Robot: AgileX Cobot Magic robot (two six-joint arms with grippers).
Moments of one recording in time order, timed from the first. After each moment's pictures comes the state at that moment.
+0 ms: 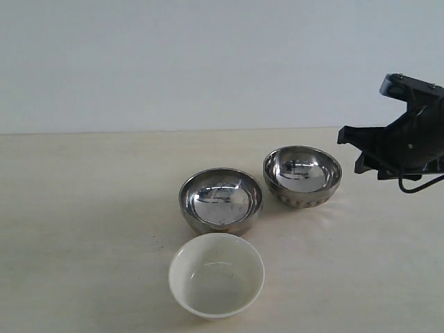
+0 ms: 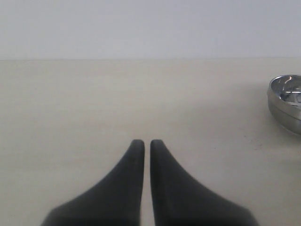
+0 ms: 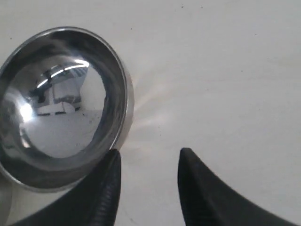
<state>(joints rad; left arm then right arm) -0.01 0.01 0.00 -0.14 0.31 0.13 0.12 1.73 -1.06 0.33 0.37 0.04</state>
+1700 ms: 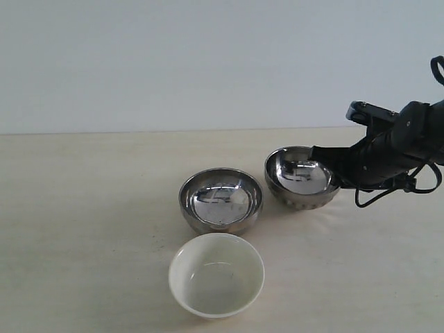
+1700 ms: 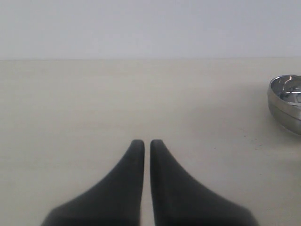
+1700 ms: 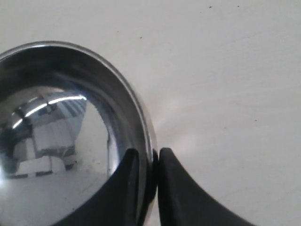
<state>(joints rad) -0.01 0.01 0.00 -0.14 0.31 0.13 0.19 1.97 -1.13 0.41 0.15 0.02</state>
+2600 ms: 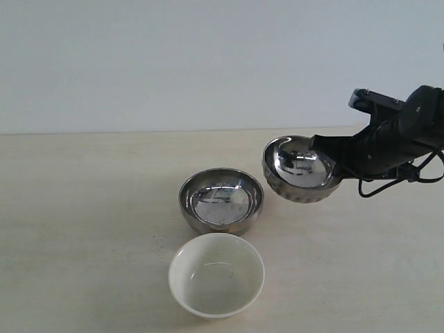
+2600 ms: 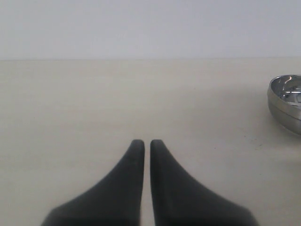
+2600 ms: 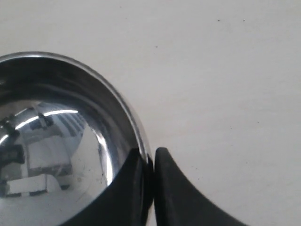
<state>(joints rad) -0.01 0.01 0.00 -0.14 0.31 0.13 0.19 1.89 -1.13 0.41 0.21 0.02</state>
